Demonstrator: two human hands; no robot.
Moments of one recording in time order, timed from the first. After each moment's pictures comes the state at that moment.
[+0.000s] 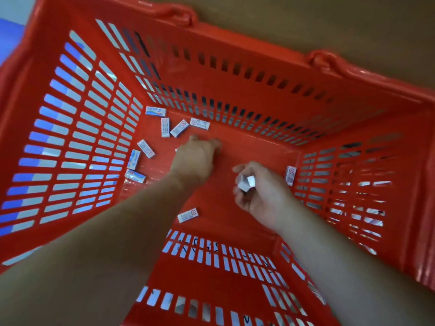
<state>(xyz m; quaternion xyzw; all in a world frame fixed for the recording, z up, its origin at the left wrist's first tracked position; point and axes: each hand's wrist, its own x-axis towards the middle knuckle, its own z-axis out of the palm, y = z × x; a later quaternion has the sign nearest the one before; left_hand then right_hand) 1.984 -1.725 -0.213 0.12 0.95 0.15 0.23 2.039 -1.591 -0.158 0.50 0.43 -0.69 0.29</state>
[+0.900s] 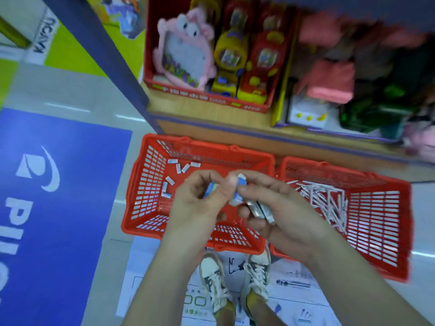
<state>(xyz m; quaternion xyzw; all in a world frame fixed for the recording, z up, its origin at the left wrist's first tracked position) 2.060 -1.690 0.274 -0.20 0.61 0.72 0.26 2.072 -1.556 0.285 0.29 0.45 -0.79 0.28</state>
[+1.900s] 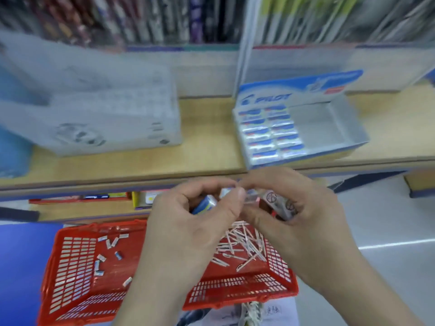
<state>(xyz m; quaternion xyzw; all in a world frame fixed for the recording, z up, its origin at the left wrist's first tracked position) 2.063 -1.351 0.521 0.02 0.74 0.64 0.21 2.120 -1.218 0.517 0.11 0.87 -0.47 -0.12</state>
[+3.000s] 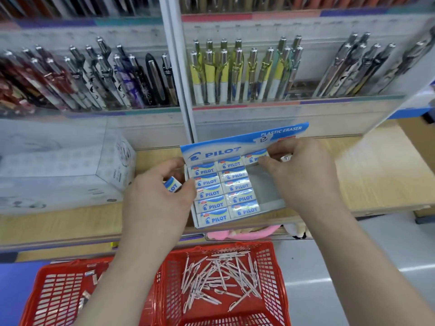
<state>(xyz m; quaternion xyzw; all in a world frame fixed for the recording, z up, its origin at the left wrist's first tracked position) 1.991 -1.268 0.504 0.05 0.90 0.44 0.05 2.039 -1.086 0.518 0.35 0.87 -0.34 -0.09</state>
